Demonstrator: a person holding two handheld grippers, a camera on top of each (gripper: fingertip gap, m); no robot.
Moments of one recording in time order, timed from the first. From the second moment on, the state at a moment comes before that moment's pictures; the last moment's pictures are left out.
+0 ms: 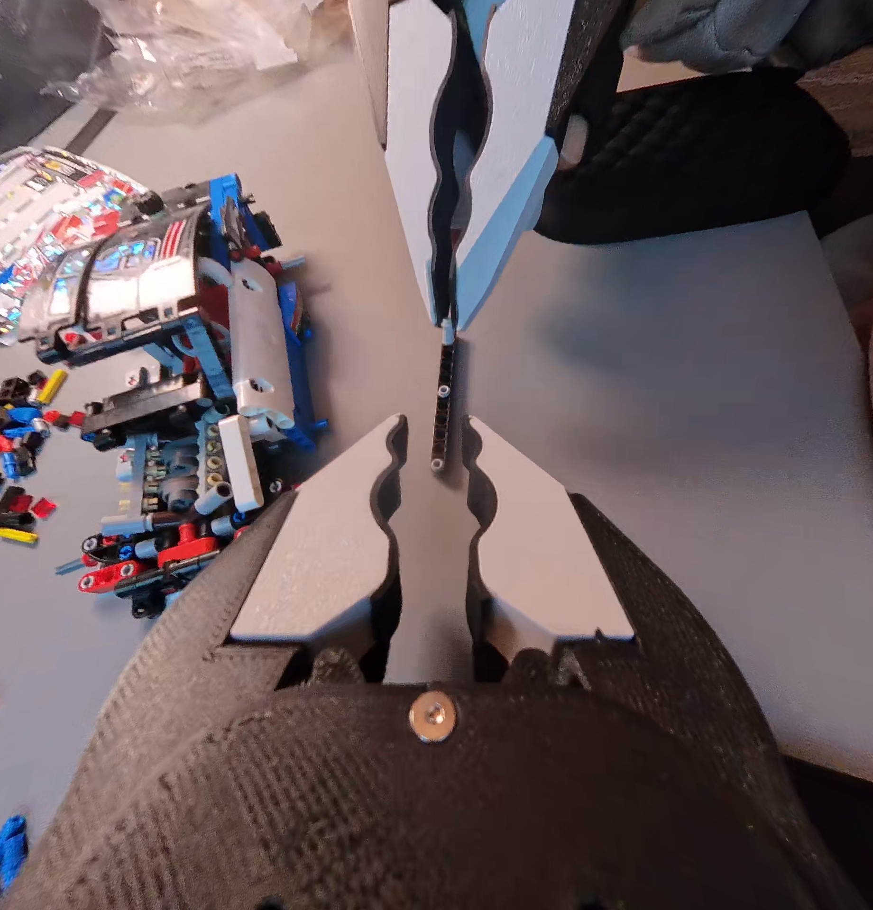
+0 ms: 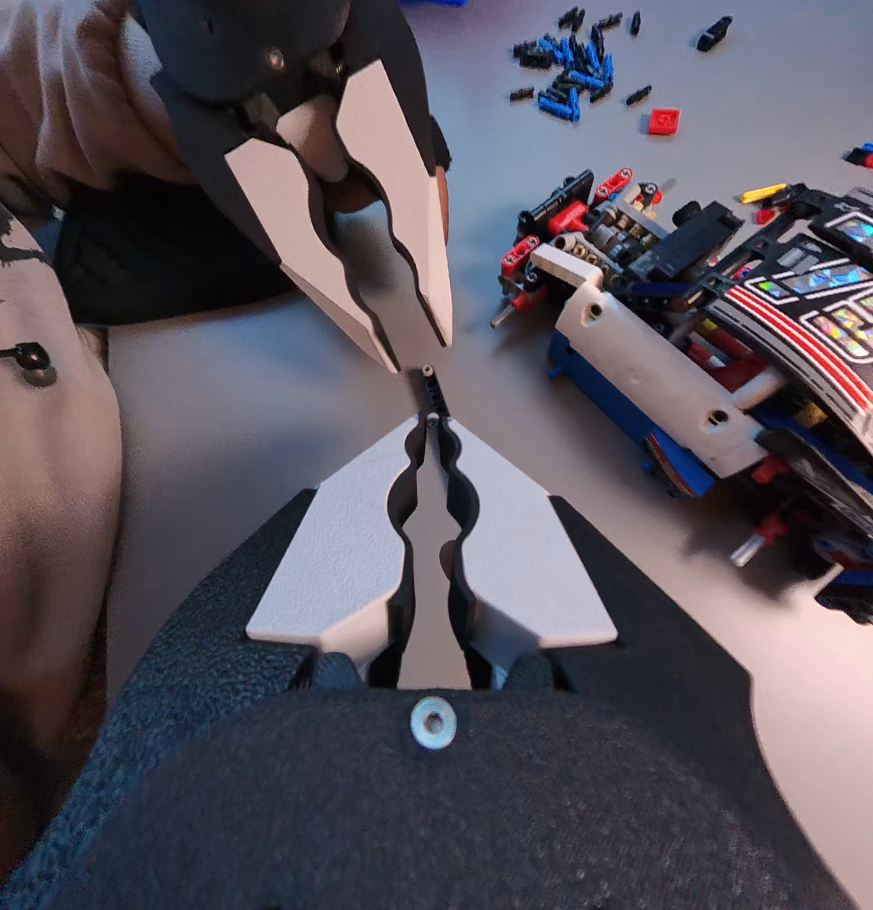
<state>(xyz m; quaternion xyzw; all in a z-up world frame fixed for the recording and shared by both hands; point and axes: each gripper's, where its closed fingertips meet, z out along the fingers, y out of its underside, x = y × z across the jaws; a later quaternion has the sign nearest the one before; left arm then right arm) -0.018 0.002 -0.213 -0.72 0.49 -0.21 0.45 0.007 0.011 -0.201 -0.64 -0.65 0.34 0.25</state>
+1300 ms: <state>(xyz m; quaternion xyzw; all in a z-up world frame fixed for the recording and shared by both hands) -0.011 0.000 -0.245 -0.75 0.52 -0.18 0.37 0.012 0.013 -0.245 -0.55 -0.83 0.10 0.09</state>
